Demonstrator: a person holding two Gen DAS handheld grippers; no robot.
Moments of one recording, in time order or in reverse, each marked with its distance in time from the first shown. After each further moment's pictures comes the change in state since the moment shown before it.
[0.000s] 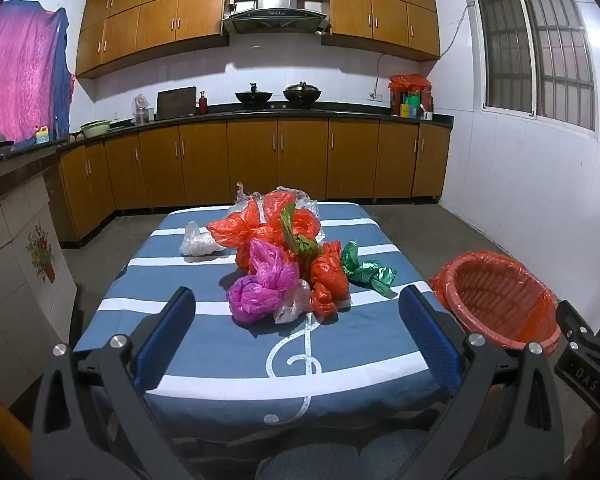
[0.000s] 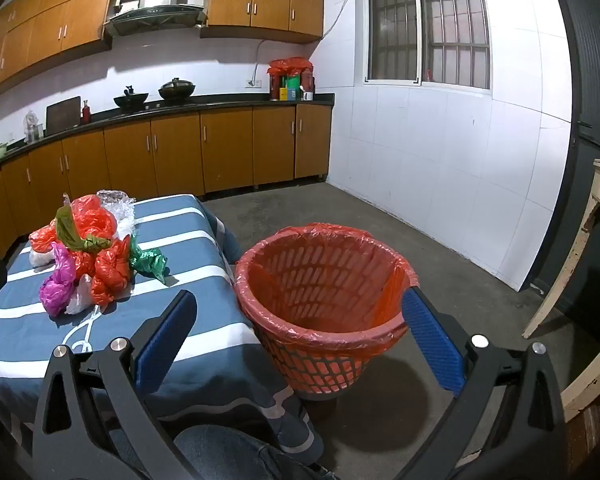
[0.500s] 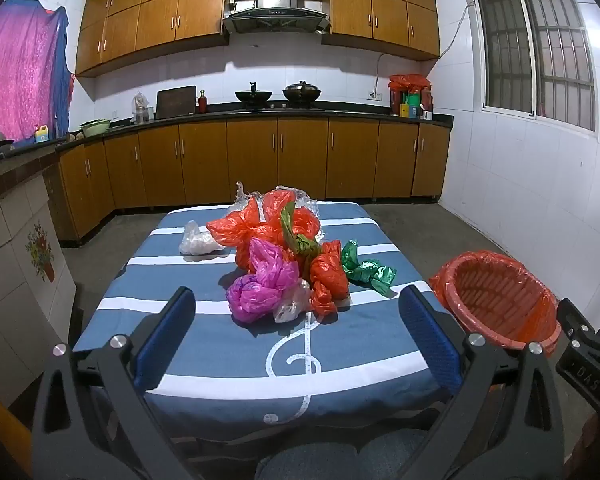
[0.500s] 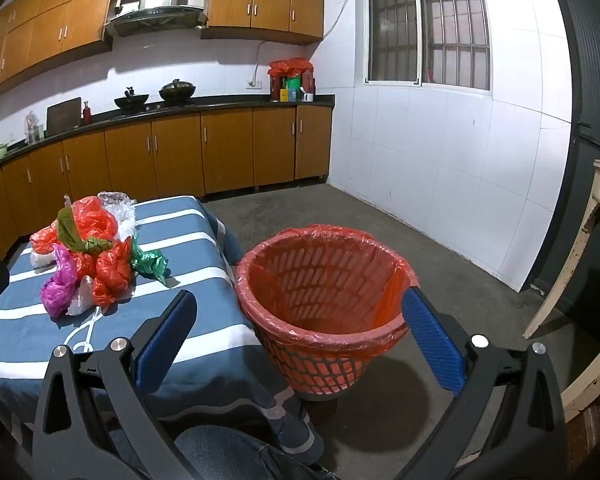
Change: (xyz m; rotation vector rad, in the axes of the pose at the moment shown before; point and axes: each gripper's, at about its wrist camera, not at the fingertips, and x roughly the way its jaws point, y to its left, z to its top) left arm 0.000 0.000 0.000 -0.003 0.003 -0.001; right arm -0.001 0.001 0.001 -0.001 -0.002 0.000
